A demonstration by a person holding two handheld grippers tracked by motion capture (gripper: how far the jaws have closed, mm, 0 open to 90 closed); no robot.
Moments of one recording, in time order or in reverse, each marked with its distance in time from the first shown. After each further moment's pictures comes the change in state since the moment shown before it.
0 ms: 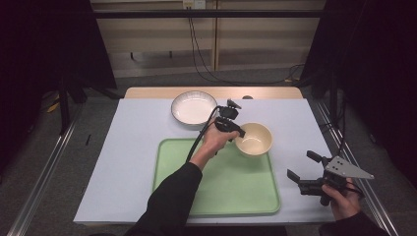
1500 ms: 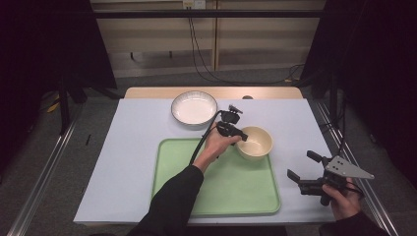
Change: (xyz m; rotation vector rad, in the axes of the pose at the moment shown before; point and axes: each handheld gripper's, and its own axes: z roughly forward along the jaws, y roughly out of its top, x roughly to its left) left arm 0.002 -0.010 0.016 -0.031 0.020 0.055; right arm -0.001 0.000 0.000 0.004 -0.005 0.000
